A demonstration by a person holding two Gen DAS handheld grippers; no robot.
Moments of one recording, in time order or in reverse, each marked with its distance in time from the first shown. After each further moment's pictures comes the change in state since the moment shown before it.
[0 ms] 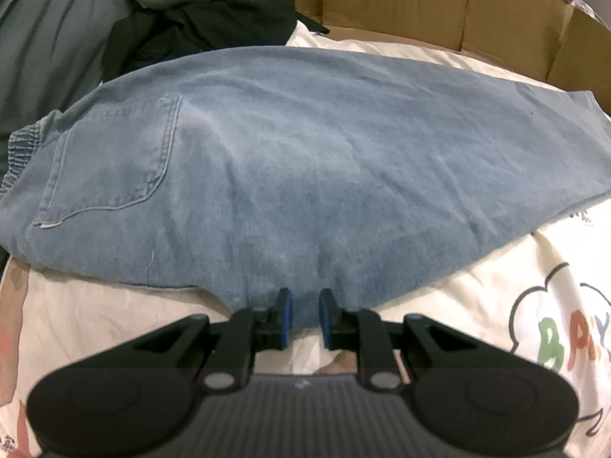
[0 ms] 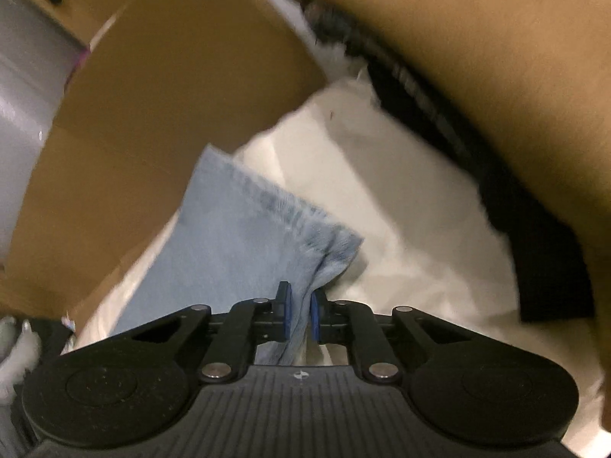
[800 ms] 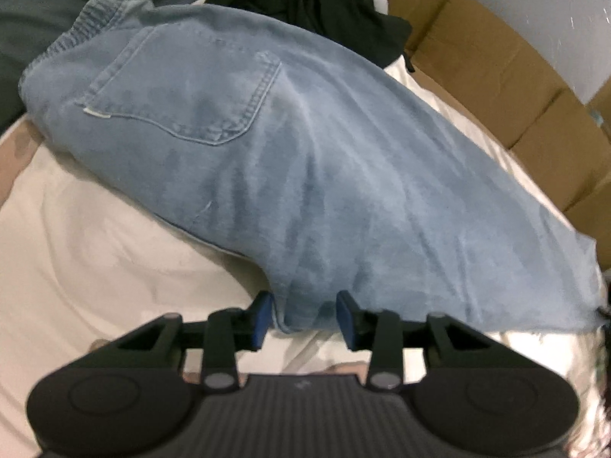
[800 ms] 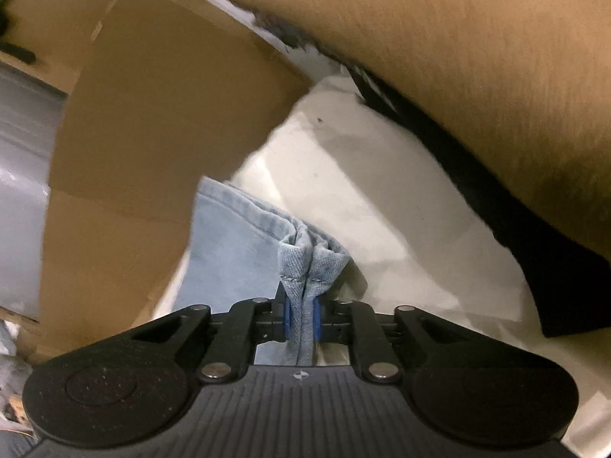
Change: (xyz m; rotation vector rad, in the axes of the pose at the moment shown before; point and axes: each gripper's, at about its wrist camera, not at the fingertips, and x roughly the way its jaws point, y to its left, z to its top) left arm -0.006 0.072 -0.006 -0.521 0.023 -0.165; right arm 0.015 -0.020 0.013 0.134 0.026 0.078
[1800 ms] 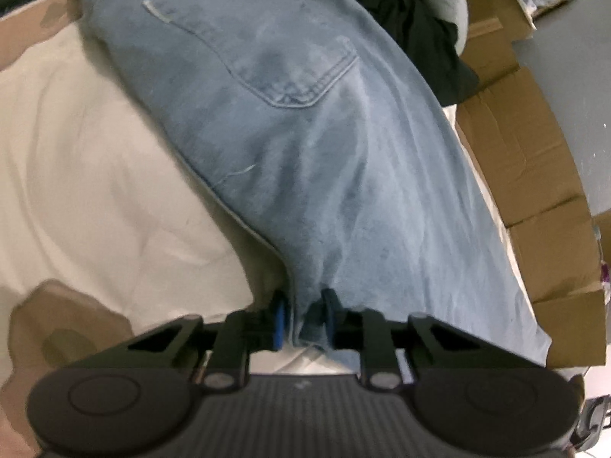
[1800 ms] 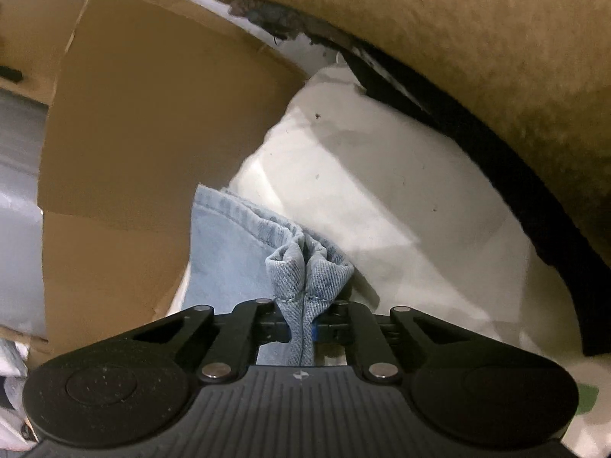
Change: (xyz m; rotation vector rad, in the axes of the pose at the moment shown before) left arm 0.033 0.038 0.003 -0.322 0.019 -0.131; right arm 0.015 0.003 0.005 0.074 -0.003 0.047
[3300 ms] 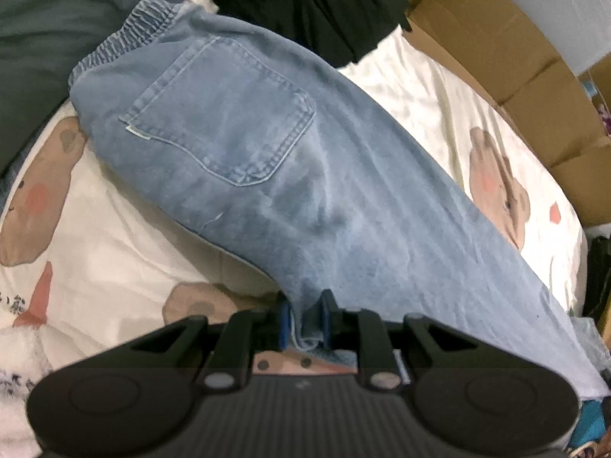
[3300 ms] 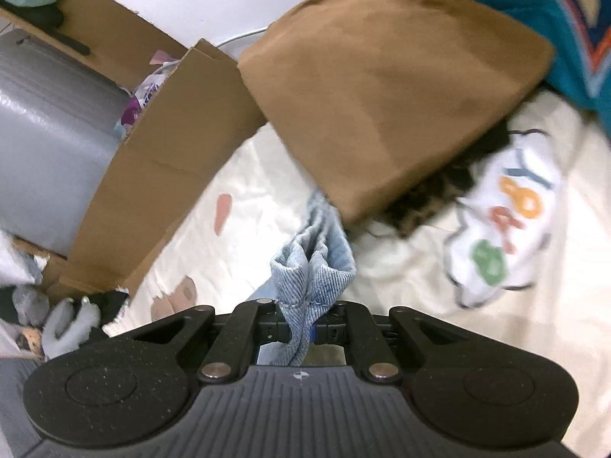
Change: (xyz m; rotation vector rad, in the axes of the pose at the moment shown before) left arm -0.075 -0.086 0.050 0.369 0.251 0.217; right arm -0.269 -0.042 -0.043 -0.167 0.062 -0.078
